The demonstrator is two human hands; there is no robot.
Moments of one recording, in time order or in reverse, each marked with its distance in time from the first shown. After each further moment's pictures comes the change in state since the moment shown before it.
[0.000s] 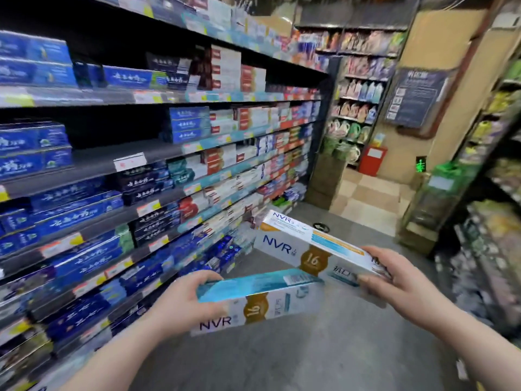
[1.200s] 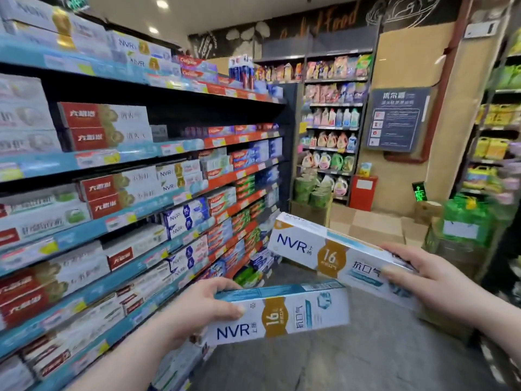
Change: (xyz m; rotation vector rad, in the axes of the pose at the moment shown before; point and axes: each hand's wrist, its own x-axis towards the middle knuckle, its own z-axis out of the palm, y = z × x) left_hand 0.707 0.268 0.134 -0.304 -0.200 -0.034; right_hand 0.473 0.531 -0.163 0.036 0.018 0.217
